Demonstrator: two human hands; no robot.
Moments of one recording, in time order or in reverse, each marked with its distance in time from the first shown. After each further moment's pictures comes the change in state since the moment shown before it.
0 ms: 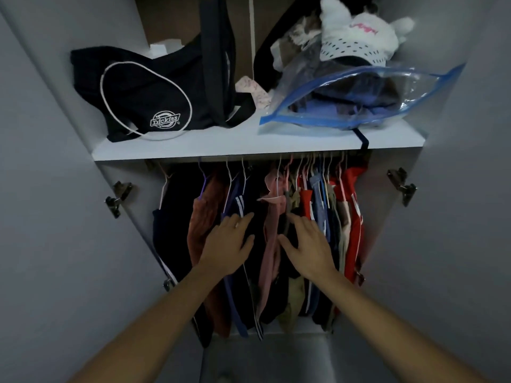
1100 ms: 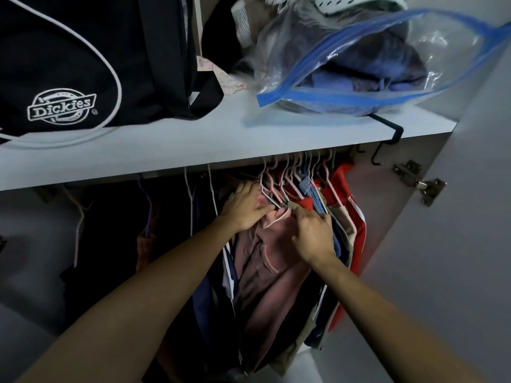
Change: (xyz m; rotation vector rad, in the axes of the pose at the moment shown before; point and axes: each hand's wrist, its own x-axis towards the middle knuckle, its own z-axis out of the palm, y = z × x) left_hand 0.255 -0.063 0.148 -0.204 -0.135 0.196; right_hand 0.124 0.091 0.076 -0.575 0.028 0.322
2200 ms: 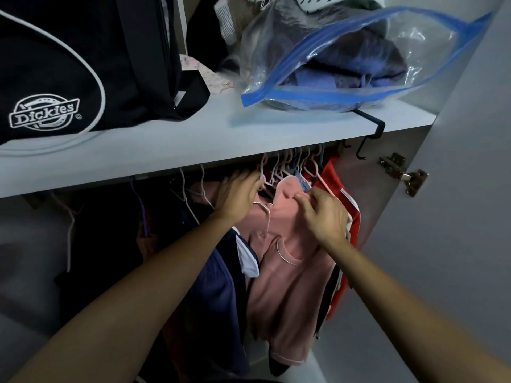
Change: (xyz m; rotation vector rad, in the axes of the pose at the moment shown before) left_hand -0.003 0.028 -0.026 0.067 0.283 0.103; right_hand 0.002 0.028 -0.041 0.429 0.335 0.180
